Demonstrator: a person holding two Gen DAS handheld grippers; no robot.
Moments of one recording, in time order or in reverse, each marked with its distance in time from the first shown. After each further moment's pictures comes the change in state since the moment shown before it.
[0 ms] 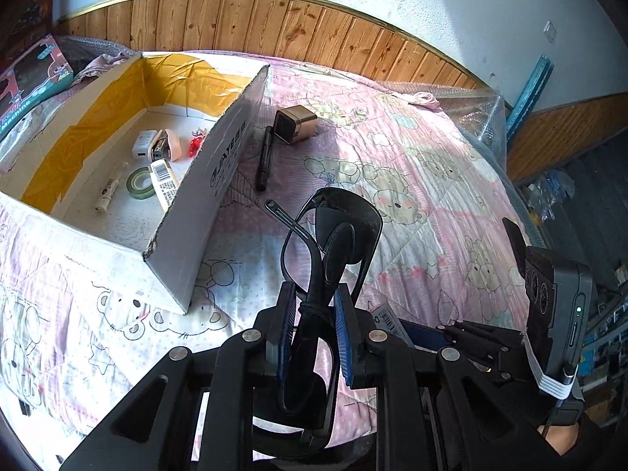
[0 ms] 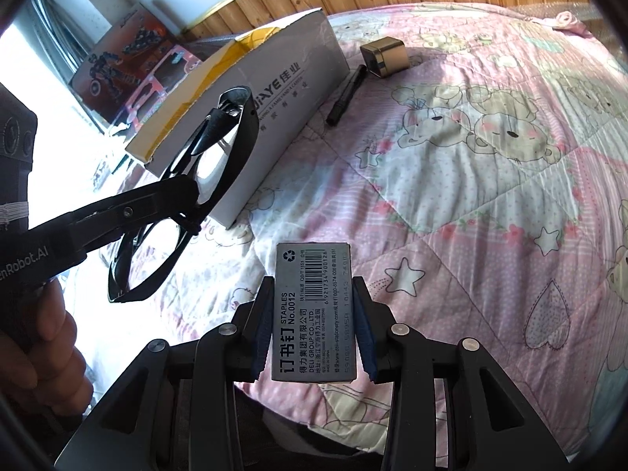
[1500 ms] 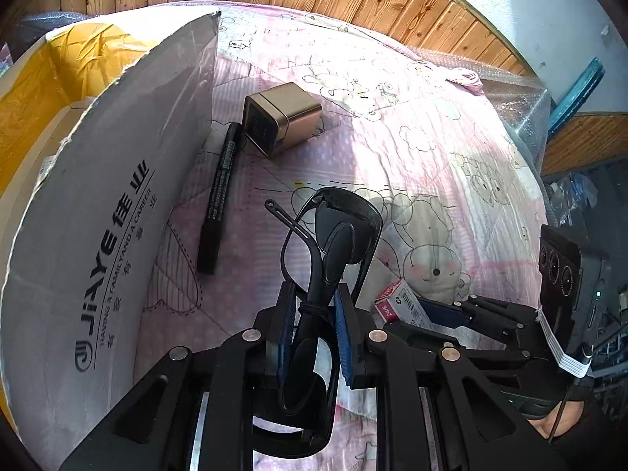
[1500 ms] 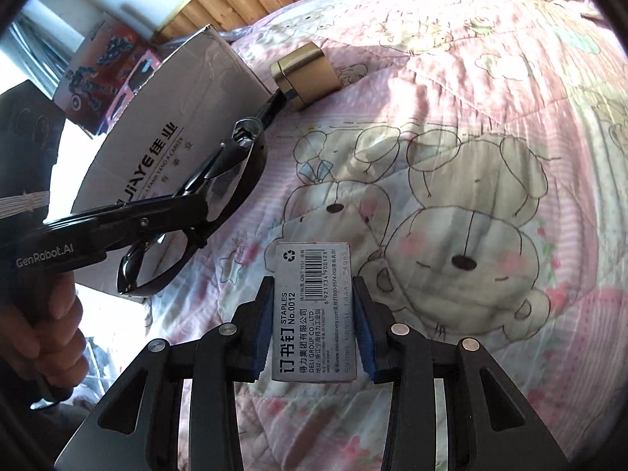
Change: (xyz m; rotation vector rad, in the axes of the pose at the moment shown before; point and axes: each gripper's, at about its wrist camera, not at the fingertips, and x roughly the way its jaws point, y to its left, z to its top) left arm 0.119 0.002 0.092 -0.065 0.188 0.016; right arm 0.064 -0.138 0.110 0.015 0.104 0.081
